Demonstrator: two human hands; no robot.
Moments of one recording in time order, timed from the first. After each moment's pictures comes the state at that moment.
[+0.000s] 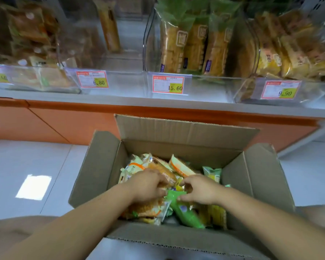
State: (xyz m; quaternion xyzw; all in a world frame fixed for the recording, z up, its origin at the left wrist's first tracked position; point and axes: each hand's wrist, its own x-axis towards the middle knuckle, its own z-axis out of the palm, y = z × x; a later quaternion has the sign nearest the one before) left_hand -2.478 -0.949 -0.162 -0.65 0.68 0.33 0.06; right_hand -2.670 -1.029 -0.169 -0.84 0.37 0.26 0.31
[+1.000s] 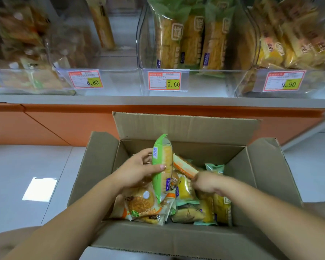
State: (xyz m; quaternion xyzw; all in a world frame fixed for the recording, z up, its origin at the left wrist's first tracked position) left_hand -2.450 -0.950 -0.141 -0.63 0.35 0.60 -0.35; right_hand -2.666 -1.051 -0.192 -0.69 0.52 0.27 0.42
